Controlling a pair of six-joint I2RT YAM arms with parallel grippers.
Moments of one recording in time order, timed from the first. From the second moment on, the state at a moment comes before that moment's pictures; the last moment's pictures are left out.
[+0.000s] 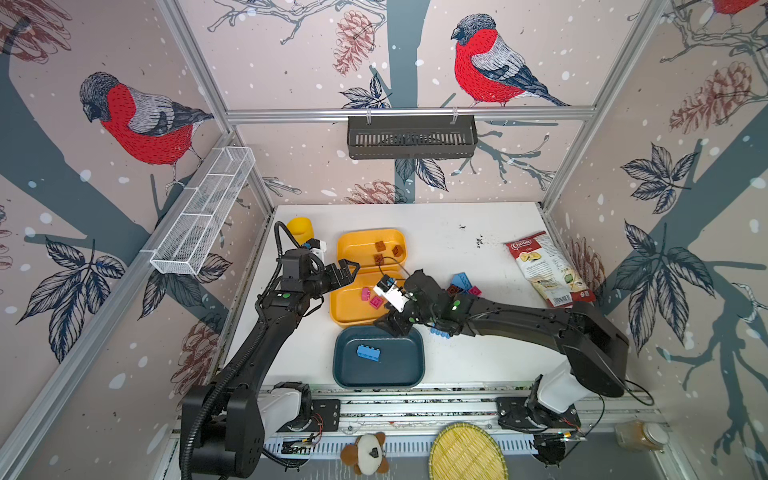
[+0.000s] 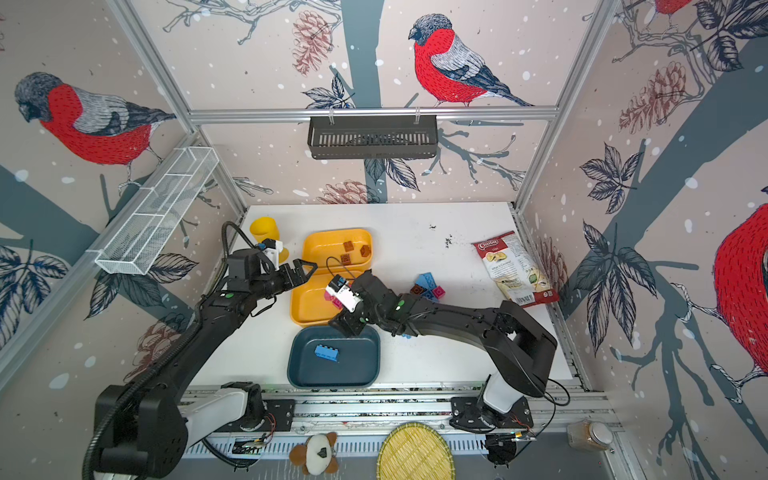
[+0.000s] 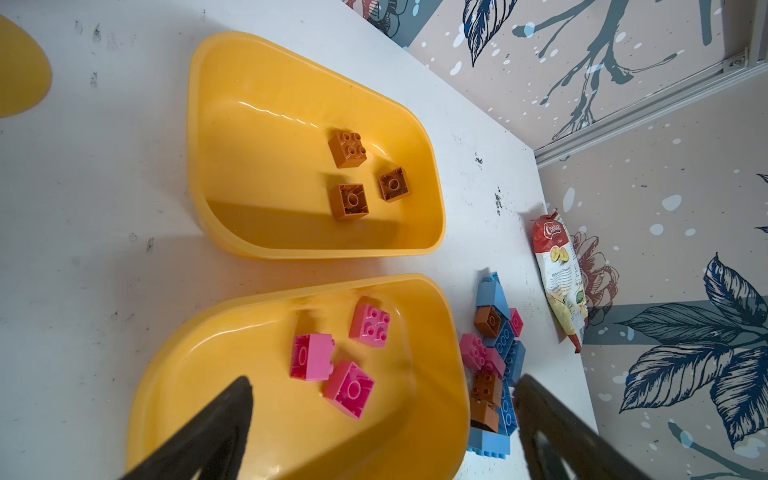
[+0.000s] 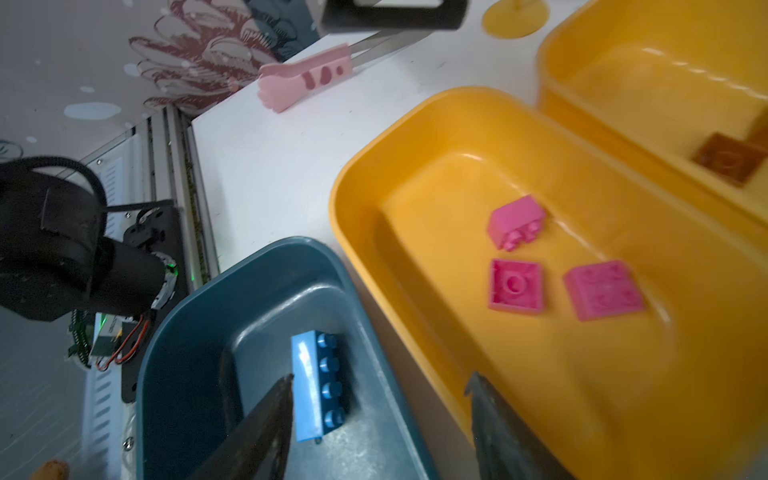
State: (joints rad) left arm -0.09 1.13 0.72 -0.21 0.49 -0.53; right arm 1.00 1.58 0.99 -0.05 -0.27 0.12
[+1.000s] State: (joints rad) left arm -0.10 1.22 0.72 -0.17 0.52 -0.53; right arm 0.44 1.75 1.12 -0.45 -0.02 0.24
